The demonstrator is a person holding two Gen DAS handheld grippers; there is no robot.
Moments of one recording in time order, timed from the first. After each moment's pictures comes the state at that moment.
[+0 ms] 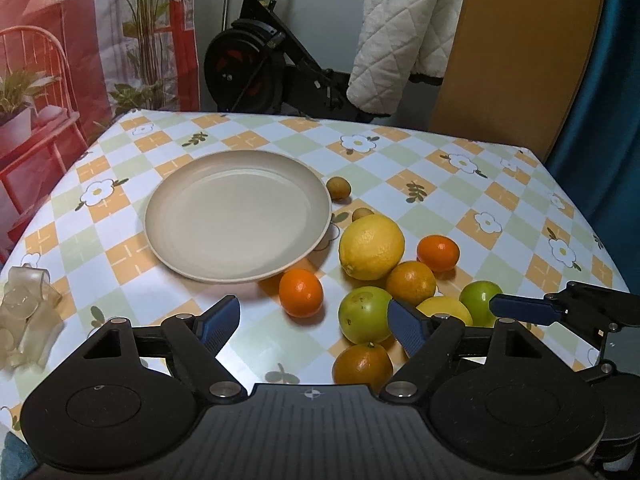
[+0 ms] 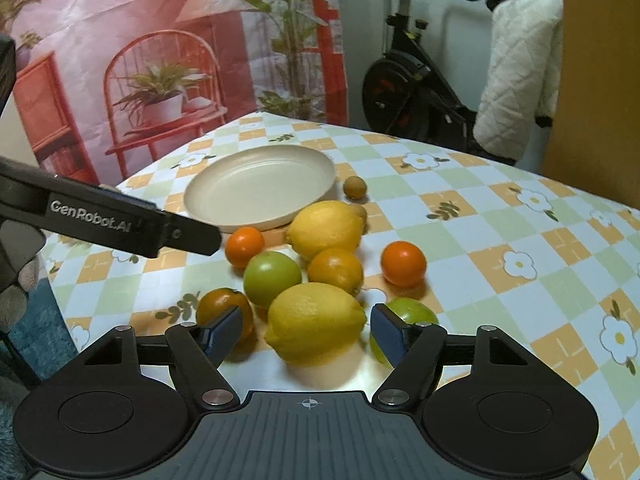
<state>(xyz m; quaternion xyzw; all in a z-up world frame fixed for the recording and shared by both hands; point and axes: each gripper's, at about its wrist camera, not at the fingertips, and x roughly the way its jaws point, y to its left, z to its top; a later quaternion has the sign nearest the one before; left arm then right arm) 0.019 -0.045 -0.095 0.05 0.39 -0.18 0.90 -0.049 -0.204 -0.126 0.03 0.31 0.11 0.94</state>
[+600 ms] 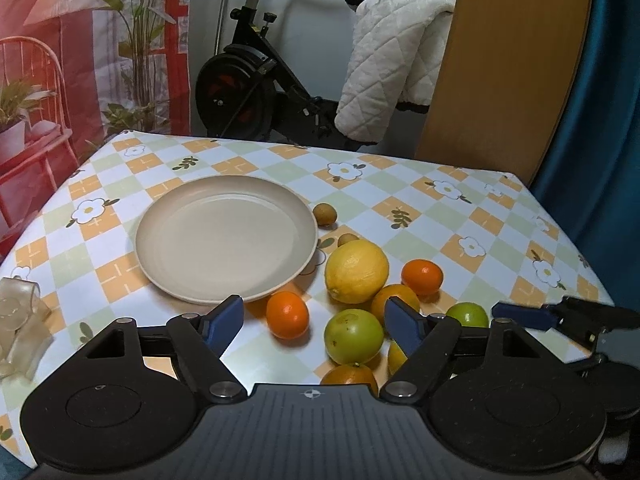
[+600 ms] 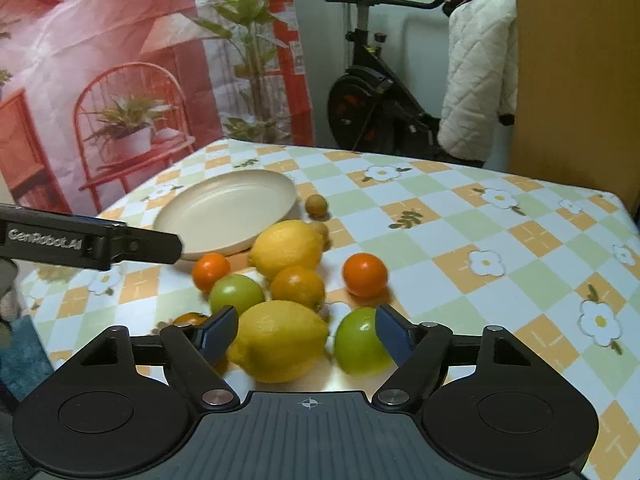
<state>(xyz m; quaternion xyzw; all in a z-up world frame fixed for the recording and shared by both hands) 0.014 -0.044 -0.093 0.02 0.36 -0.20 0.91 -0.054 -0.226 -0.131 0.08 0.29 0.07 0.95</state>
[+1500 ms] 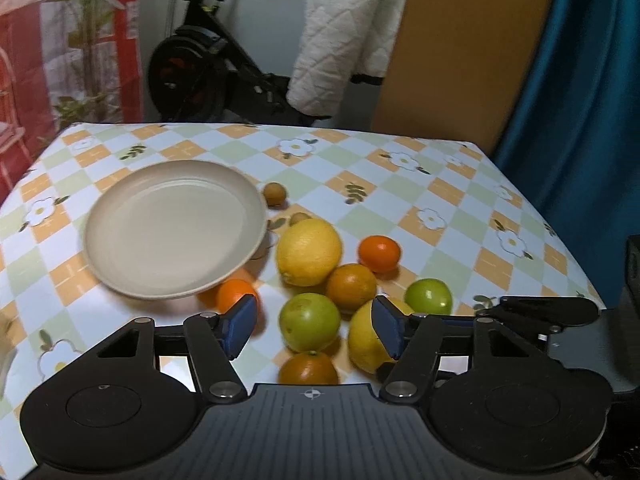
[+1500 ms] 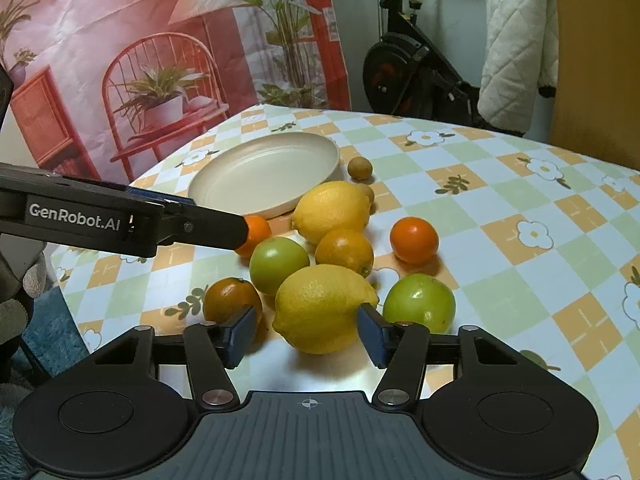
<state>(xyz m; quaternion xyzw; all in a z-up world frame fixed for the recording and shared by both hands) 0.021 -0.057 -0.098 0.04 0.39 -0.27 0.88 -0.046 -0.211 -0.140 0.08 0.34 0.12 0.93</state>
